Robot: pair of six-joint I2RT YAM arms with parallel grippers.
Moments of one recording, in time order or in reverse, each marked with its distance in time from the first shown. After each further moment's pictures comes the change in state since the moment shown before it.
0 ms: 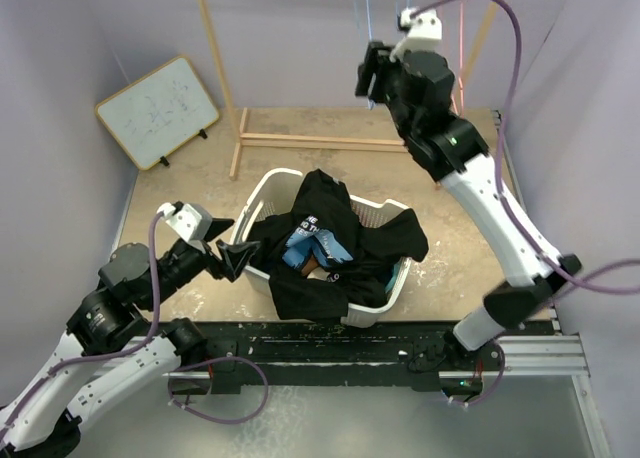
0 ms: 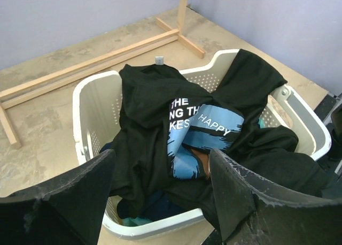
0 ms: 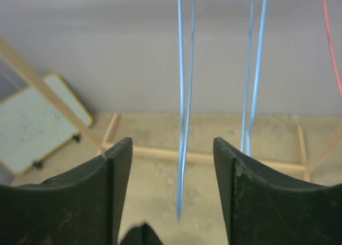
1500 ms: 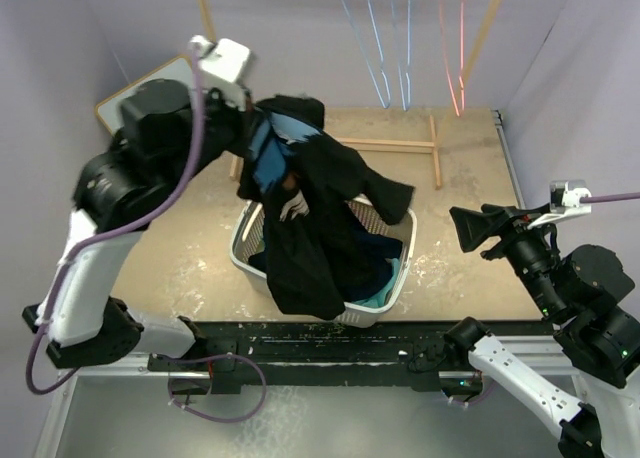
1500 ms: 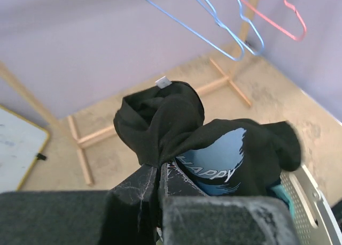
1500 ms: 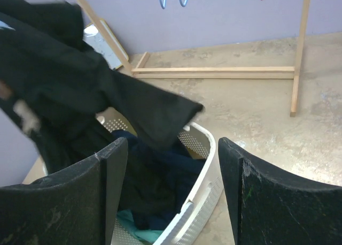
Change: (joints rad) left arm 0.012 0.958 1.239 -0.428 -0.167 0.080; right arm 0.001 -1.135 -0.771 -0.396 -0.191 0.193
